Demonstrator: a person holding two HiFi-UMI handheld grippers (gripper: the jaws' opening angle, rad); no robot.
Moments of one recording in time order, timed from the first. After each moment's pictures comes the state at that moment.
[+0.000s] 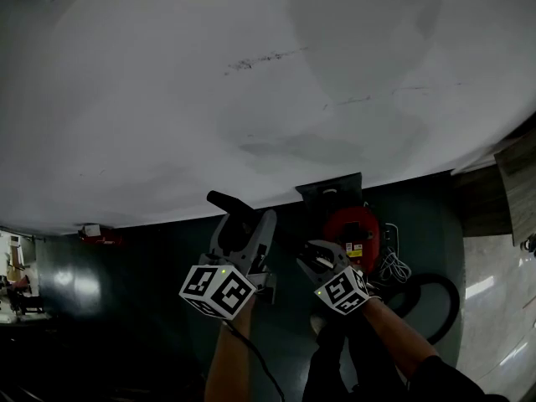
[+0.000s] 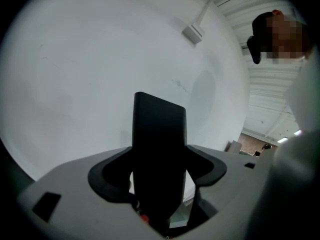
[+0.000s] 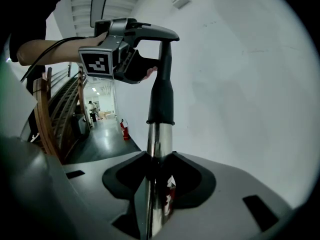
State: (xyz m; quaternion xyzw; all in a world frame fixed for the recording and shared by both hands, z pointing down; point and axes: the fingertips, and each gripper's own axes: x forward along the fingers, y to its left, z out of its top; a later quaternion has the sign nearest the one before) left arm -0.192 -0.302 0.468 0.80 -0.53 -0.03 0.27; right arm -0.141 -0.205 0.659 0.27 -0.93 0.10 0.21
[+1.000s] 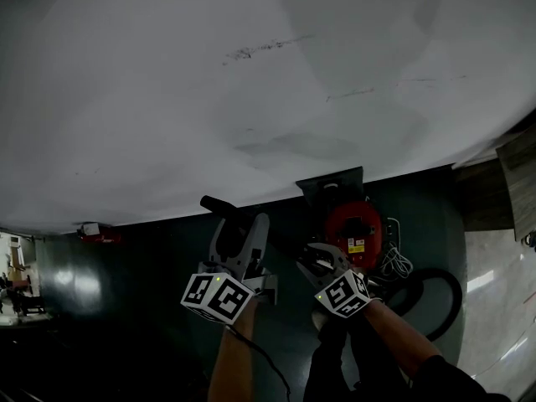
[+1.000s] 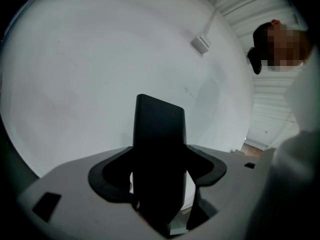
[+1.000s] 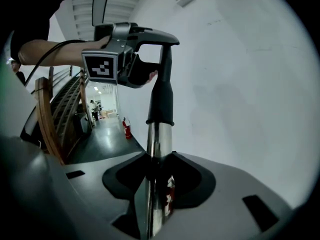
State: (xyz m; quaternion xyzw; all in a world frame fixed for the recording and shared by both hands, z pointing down) left arm -0.213 -0.291 0.482 0.78 -0.55 -0.08 0.28; right arm -0.150 -0.188 0.667 0.25 -0.94 0.10 0.22
